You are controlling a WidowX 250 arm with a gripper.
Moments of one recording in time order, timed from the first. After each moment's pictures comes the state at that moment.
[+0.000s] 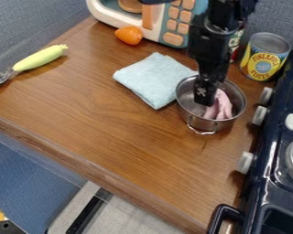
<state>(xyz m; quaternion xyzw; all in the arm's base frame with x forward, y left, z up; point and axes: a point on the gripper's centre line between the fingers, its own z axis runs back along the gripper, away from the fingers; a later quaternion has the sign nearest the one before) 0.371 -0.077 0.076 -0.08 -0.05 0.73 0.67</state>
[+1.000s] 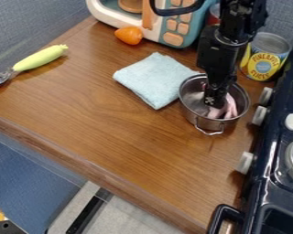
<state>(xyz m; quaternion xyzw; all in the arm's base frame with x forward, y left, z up) 0.374 -0.085 0.065 -0.07 -0.05 0.74 0.67</state>
